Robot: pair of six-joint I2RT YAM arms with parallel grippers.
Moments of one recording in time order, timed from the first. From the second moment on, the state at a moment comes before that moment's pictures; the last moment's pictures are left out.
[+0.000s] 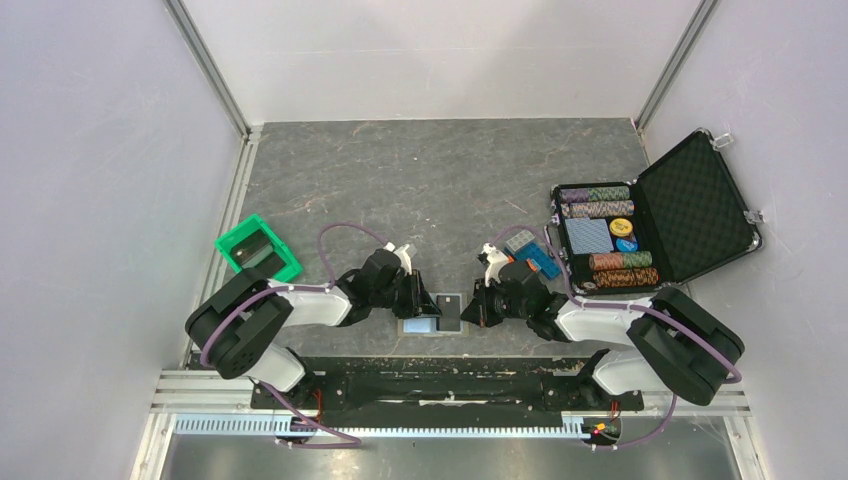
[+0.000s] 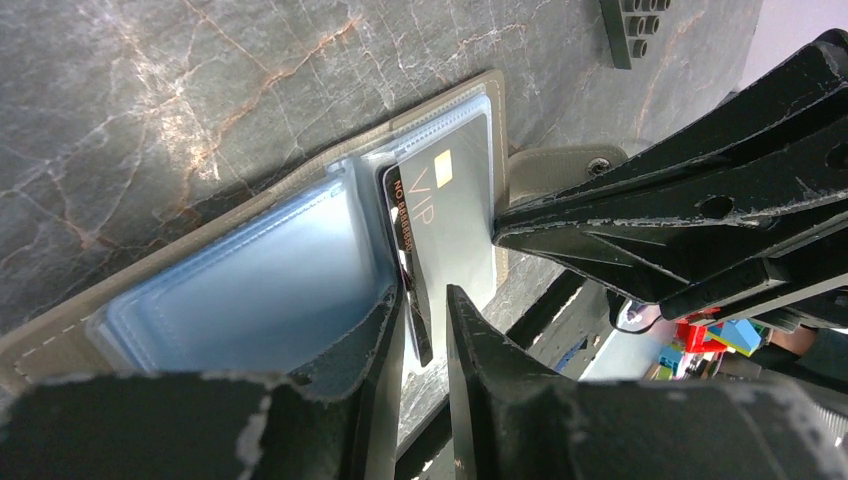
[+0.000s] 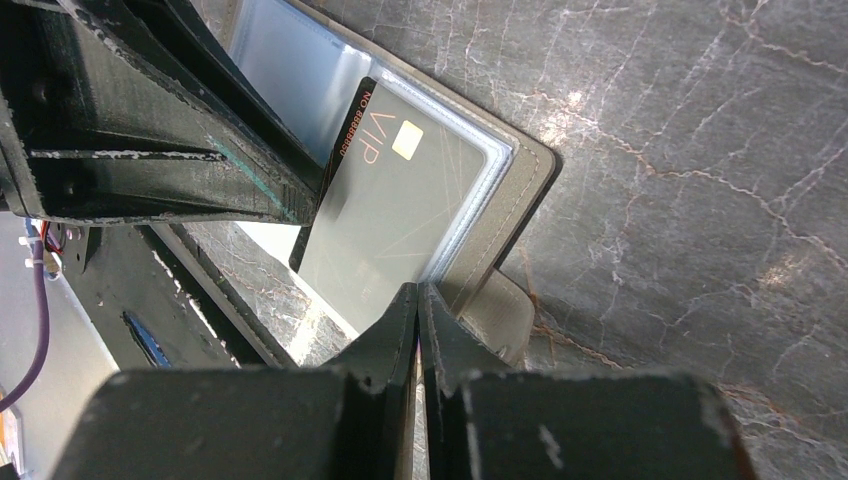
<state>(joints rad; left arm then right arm) -0.76 1.50 0.46 0.32 0.37 -0.89 0.77 1.35 0.33 0.35 -0.27 0.56</state>
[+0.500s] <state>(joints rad) -0.75 1.50 0.45 0.32 0.40 -0.93 0.77 1.34 0.32 0.36 -0.26 0.56</state>
